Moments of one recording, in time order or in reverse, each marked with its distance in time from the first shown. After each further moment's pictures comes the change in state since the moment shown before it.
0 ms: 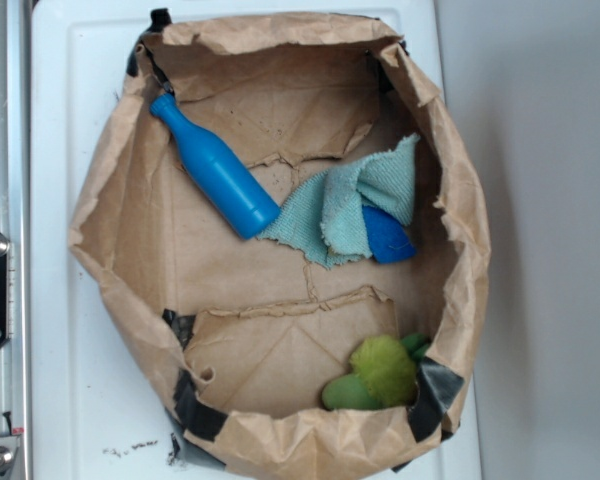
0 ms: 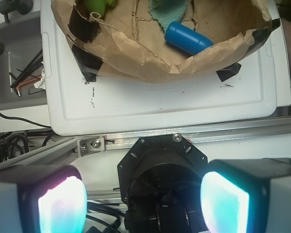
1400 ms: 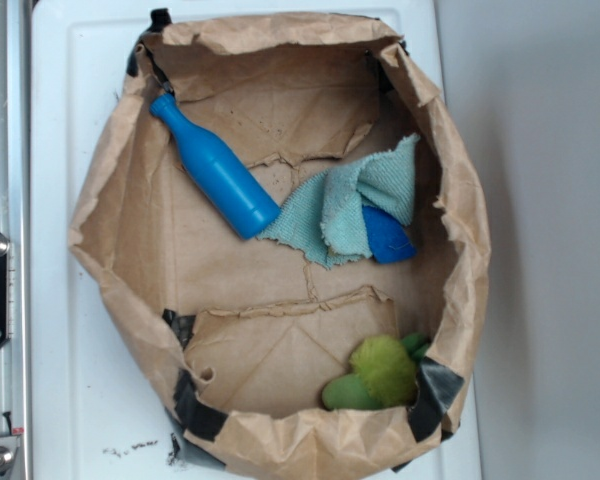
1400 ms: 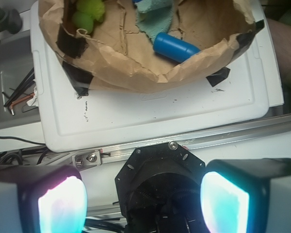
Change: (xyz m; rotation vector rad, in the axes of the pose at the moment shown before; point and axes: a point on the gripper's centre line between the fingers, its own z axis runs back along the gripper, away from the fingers) arm 0.003 0.007 0.000 0.025 -0.066 0.094
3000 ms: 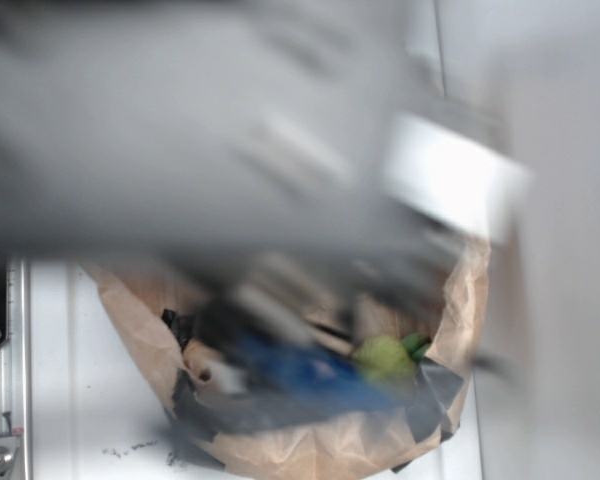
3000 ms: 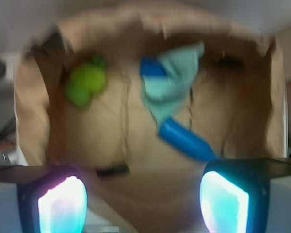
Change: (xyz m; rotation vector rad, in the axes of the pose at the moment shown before) arm 0.107 0.030 -0.046 0.058 -0.018 -0.044
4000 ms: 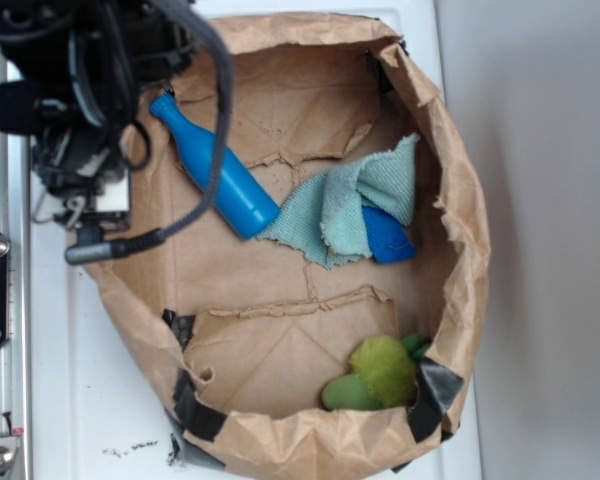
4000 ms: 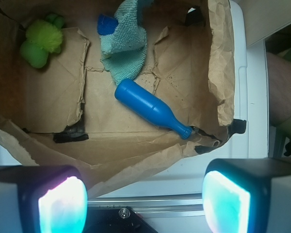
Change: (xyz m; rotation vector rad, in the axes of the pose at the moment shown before) arm -0.023 0.042 -0.013 -0.008 0.035 -0.043
